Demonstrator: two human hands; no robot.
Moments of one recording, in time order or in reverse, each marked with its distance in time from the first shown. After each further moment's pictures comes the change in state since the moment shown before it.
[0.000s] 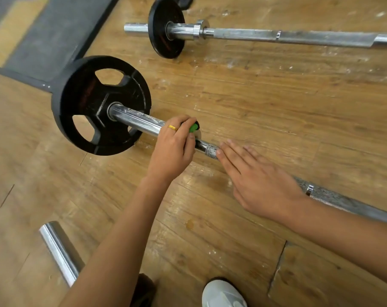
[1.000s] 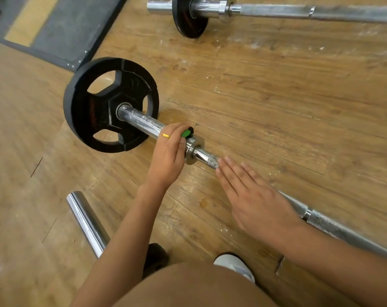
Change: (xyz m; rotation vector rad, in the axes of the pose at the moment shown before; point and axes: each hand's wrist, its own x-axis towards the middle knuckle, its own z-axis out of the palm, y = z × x) left_hand -0.076 -0.011 -0.034 -0.080 -0.029 -0.217; right_hand -0.034 -0.076 0.006 -0.014 0.041 -0.053
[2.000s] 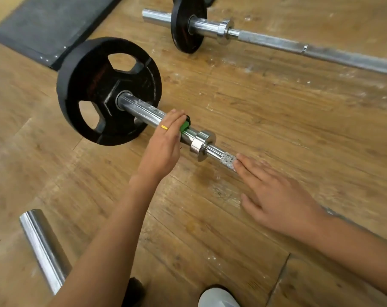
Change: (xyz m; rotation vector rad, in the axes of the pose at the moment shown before) left_hand 0.055 -0.029 0.016 -0.025 -0.010 0.072; right_hand 0.032 0.065 -0.022 0.293 -0.199 0.171
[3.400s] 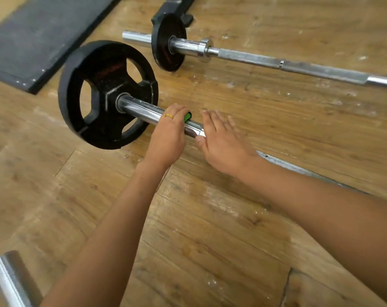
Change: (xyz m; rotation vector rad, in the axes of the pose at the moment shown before) left_hand 0.084 0.004 0.020 0.042 -0.015 0.028; right_hand 0.150 0.000 -0.020 0.008 0.231 0.186
